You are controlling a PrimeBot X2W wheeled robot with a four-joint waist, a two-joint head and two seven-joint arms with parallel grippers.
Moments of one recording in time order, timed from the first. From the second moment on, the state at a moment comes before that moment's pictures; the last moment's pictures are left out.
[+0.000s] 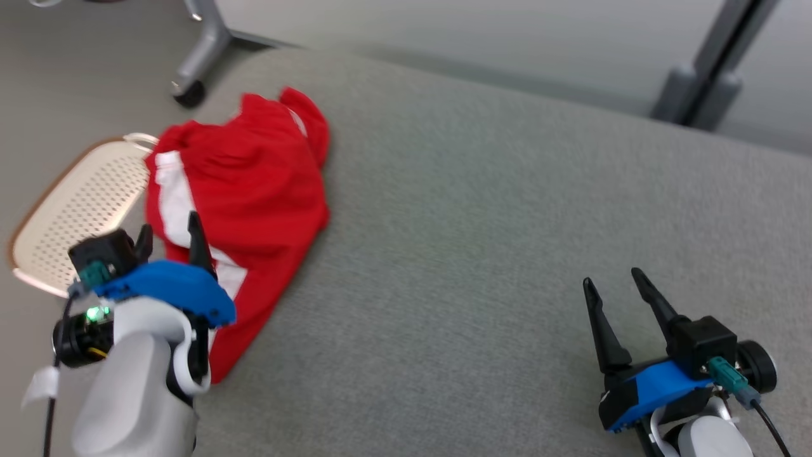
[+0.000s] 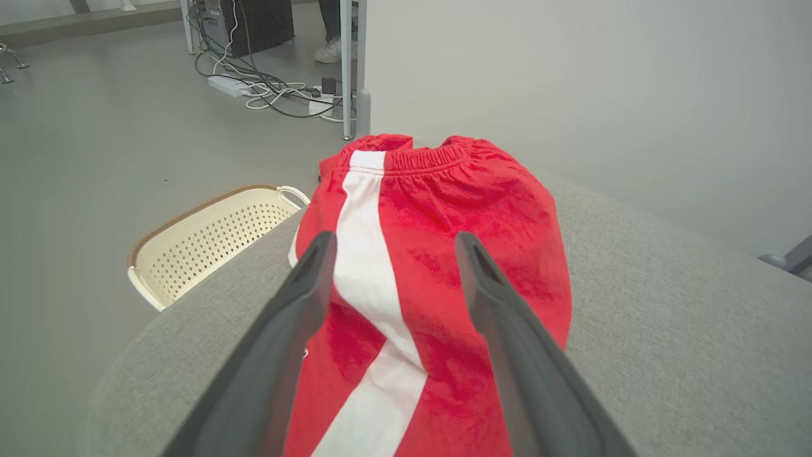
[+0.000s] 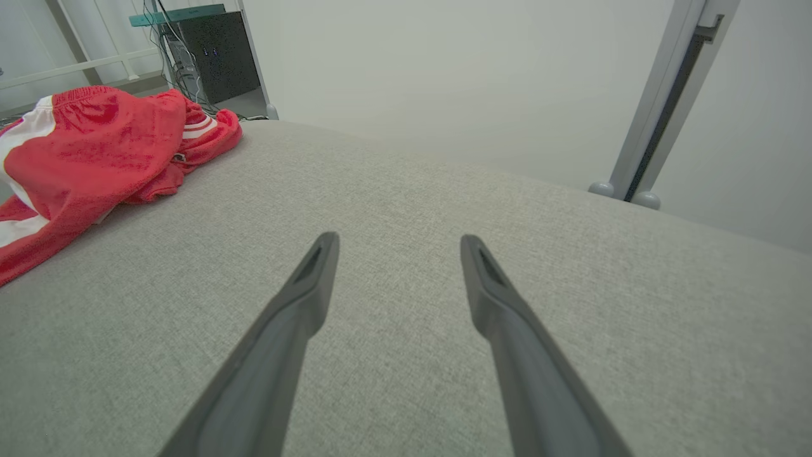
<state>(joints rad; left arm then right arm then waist) -0.42 0.19 -0.15 0.52 -0.47 0.12 -0.01 -0.14 -0.05 0.02 0.24 0.00 0.13 -0.16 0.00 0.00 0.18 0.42</state>
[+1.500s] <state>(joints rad) -0.95 0.29 -0.20 0.48 -0.55 -0.05 0.29 -0.12 -0.05 0.09 0.29 0.14 0.13 -0.22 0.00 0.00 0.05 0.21</state>
